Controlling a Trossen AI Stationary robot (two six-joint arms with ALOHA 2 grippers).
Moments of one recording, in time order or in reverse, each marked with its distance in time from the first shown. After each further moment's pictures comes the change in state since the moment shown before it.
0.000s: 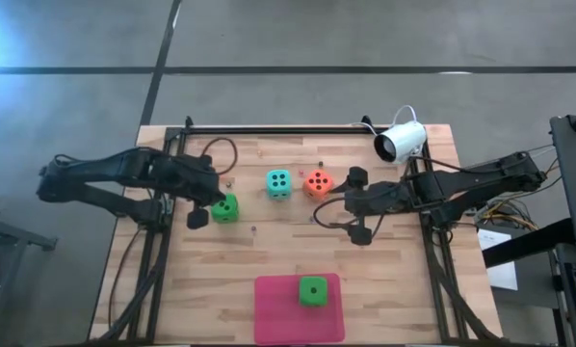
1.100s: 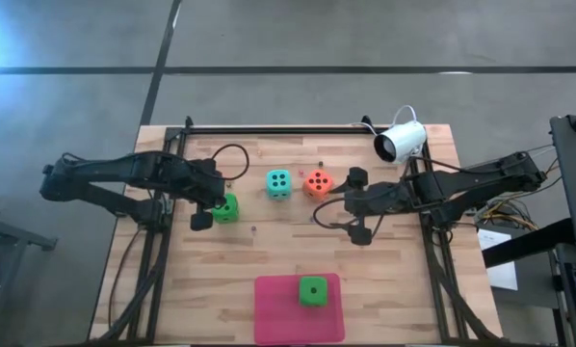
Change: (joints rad) left arm 0.000 0.057 -0.002 -0.042 0.000 0.002; right arm 0.000 0.001 -0.004 -0.001 0.000 0.002
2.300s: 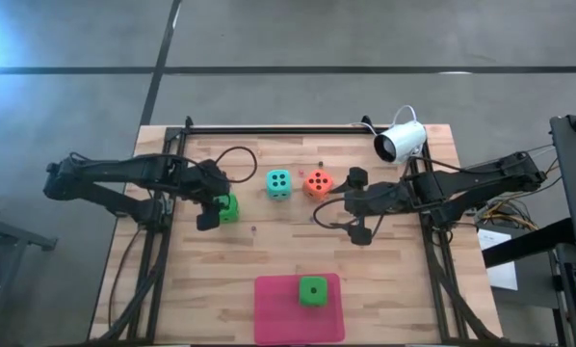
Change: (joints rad) left arm 0.000 0.060 -0.003 -0.033 -0.049 -0.100; right arm 0.000 0.000 0.000 0.000 0.000 0.000
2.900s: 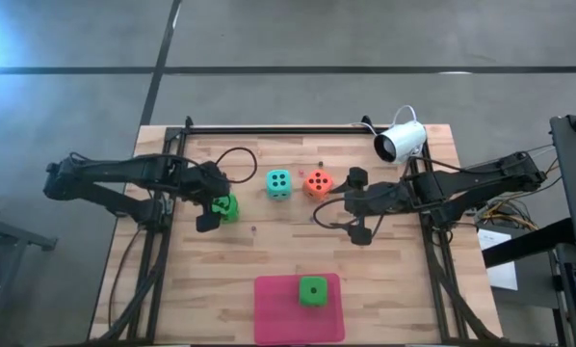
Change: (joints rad) left arm -0.001 0.000 -0.002 0.004 0.038 -0.005; right arm 0.000 0.000 0.000 0.000 0.000 0.000
